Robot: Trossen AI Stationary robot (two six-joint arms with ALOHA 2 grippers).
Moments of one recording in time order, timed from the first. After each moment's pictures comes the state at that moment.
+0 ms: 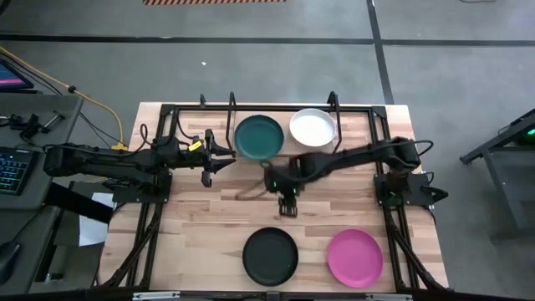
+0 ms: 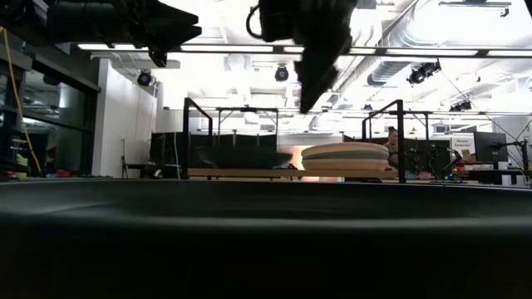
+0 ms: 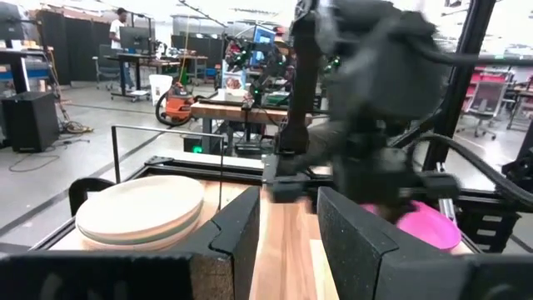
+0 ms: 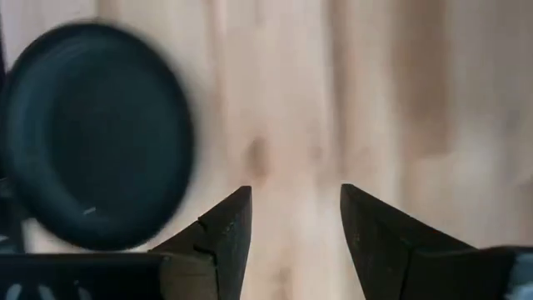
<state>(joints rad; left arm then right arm) 0.12 0.85 0.34 0.57 0.06 -0.08 0.11 1.89 1.59 -0.92 -0.15 0.24</state>
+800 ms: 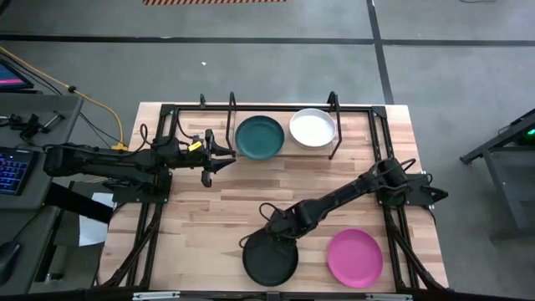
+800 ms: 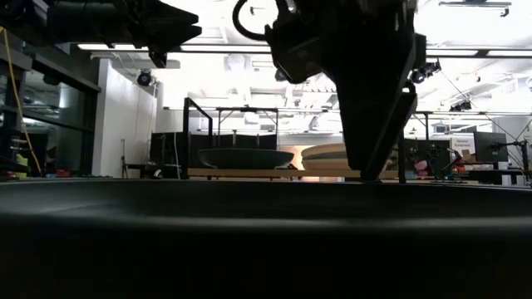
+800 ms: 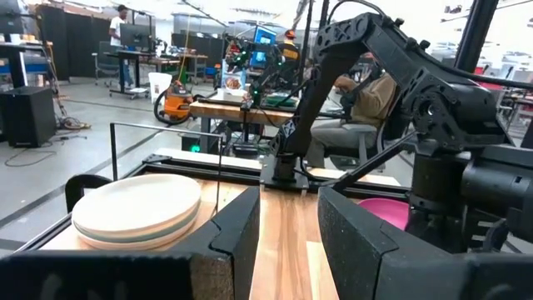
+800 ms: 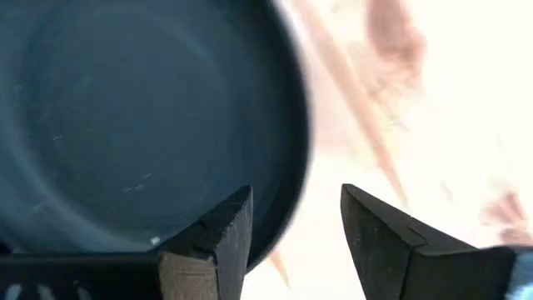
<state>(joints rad) 0.12 0.85 0.34 0.57 0.06 -0.10 0.40 2.07 1.59 -0.87 -0.07 0.92</state>
